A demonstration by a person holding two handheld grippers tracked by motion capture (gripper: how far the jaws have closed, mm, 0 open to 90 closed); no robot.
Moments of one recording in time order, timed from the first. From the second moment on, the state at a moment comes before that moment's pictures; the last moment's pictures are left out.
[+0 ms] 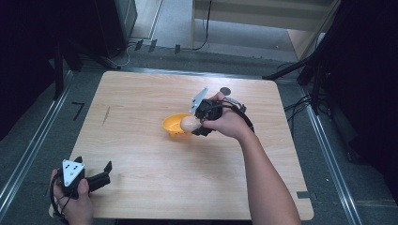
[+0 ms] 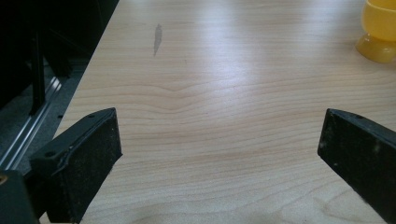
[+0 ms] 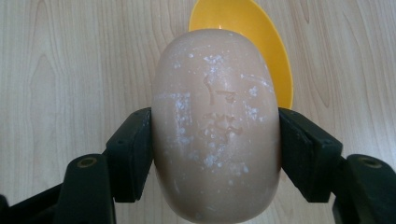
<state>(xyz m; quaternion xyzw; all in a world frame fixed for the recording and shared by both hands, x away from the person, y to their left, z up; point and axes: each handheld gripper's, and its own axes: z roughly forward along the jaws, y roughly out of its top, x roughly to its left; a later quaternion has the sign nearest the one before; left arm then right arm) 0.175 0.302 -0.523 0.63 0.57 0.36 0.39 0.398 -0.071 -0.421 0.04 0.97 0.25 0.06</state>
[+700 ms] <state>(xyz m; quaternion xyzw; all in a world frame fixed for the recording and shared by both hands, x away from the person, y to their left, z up) 0.174 0.302 -0.523 0.63 0.57 0.35 0.39 0.419 -0.034 -0.427 0.01 0.97 0.23 0.04</state>
